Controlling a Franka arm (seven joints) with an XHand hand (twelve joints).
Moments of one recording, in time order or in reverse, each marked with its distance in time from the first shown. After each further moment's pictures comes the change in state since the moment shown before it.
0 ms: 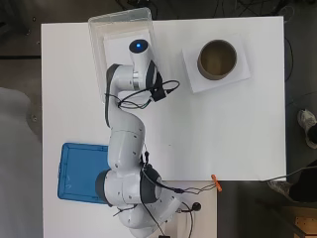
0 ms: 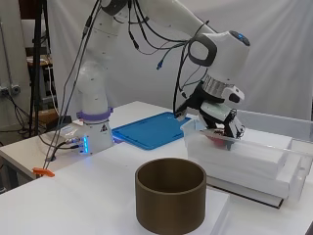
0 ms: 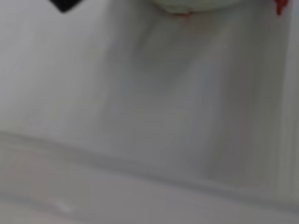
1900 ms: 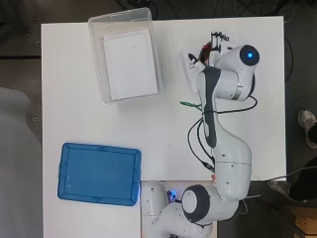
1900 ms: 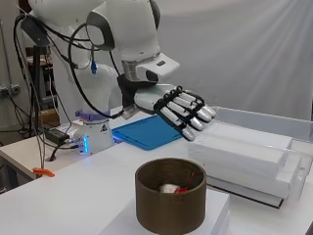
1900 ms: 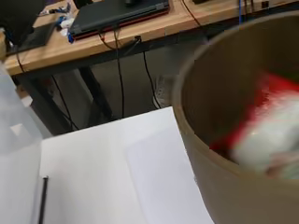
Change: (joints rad) arm 0.900 -1.002 -1.055 0.242 -0.509 -0.039 0.427
